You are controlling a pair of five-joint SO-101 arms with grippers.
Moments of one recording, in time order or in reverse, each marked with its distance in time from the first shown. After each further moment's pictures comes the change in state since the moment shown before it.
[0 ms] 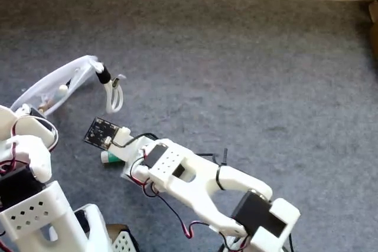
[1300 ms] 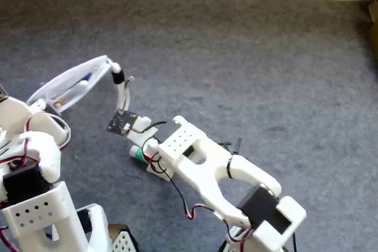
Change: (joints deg) left arm 8.0 -0.3 -0.1 0.0 -0.1; right arm 9.1 -3.7 -7.0 27.3 6.9
